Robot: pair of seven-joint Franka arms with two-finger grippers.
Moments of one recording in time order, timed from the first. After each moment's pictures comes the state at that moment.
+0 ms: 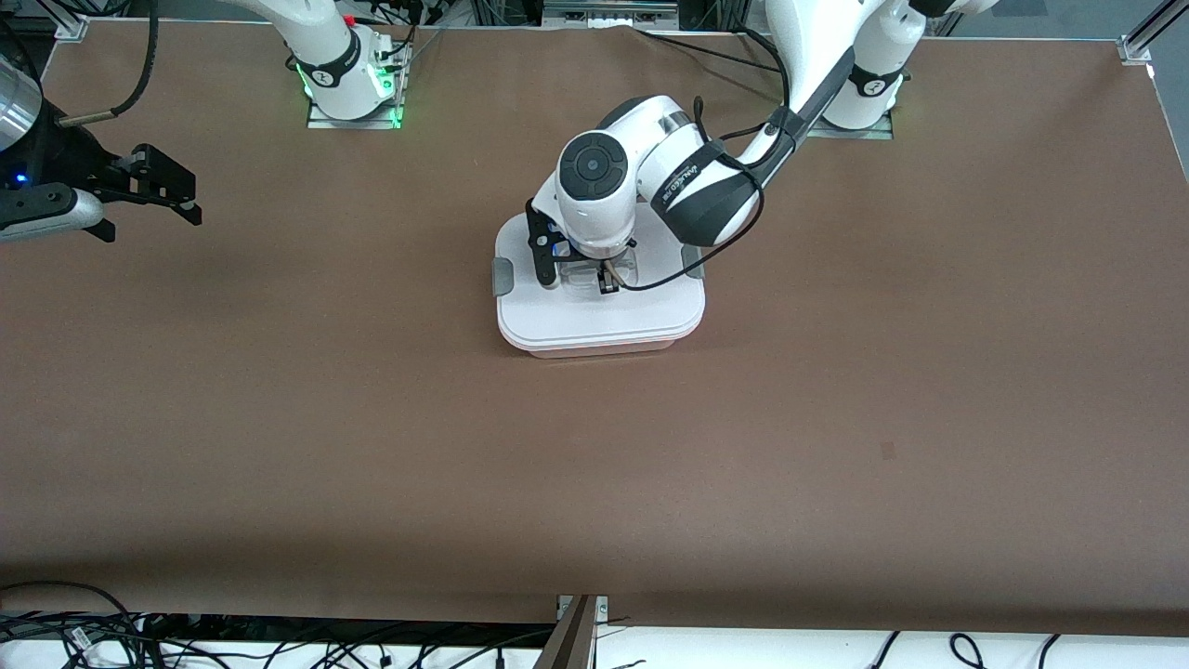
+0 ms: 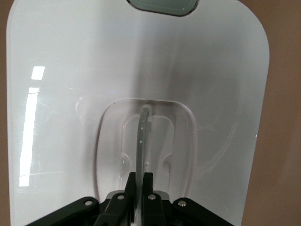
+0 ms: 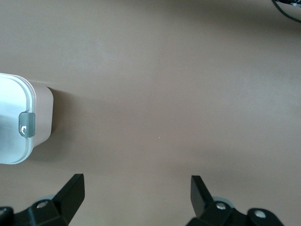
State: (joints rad) left arm -0.54 0.66 -0.33 -1.33 0.11 1.85 0.52; right arm 0.49 0.04 -0.41 -1.49 0.04 1.56 -0.14
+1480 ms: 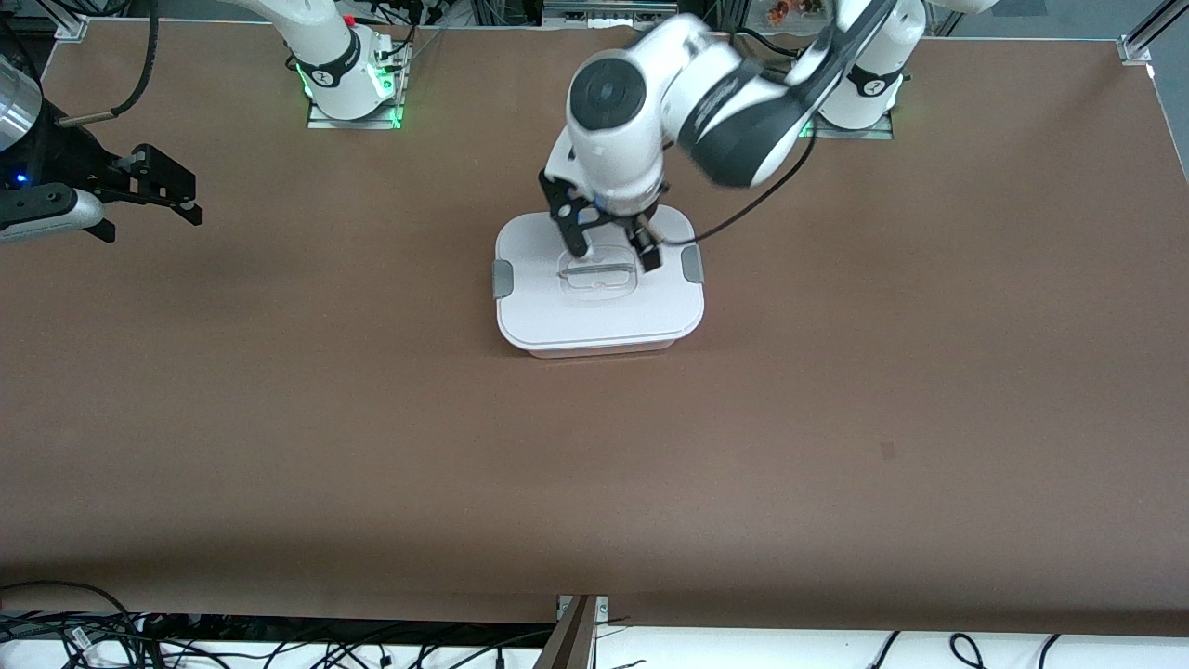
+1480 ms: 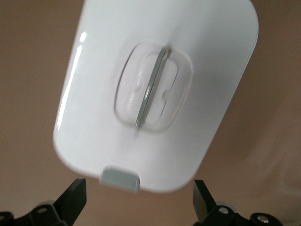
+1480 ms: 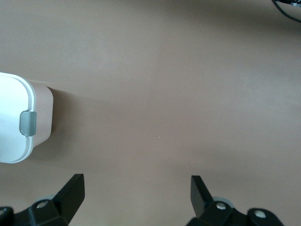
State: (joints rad) left arm -0.52 0.43 -0.31 -1.32 0.12 1.55 0.19; right arm 0.49 0.04 -0.41 -1.49 0.04 1.56 -0.14
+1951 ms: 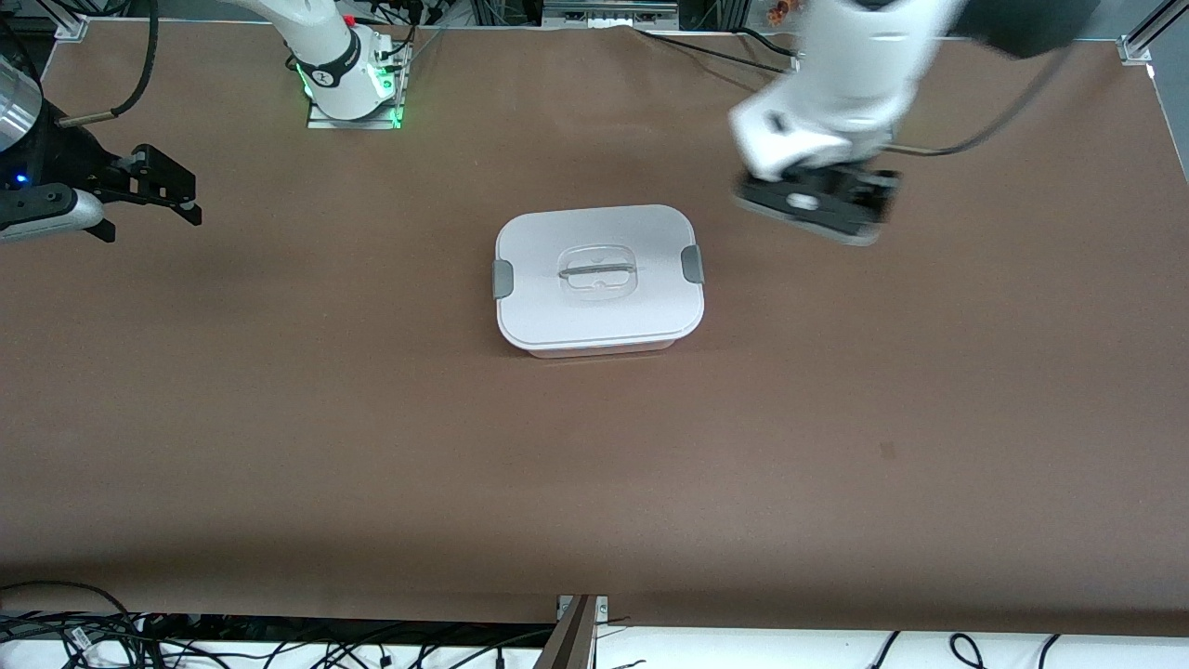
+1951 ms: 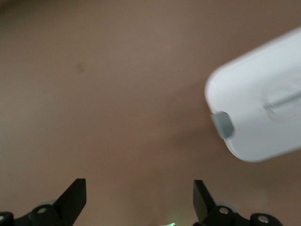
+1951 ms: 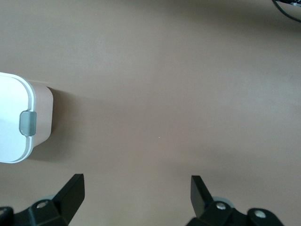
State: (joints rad) left arm -0.37 0.23 -0.09 -1.27 0.14 1.36 -0.20; right arm 0.49 0.04 -0.41 -1.49 0.04 1.56 -0.14
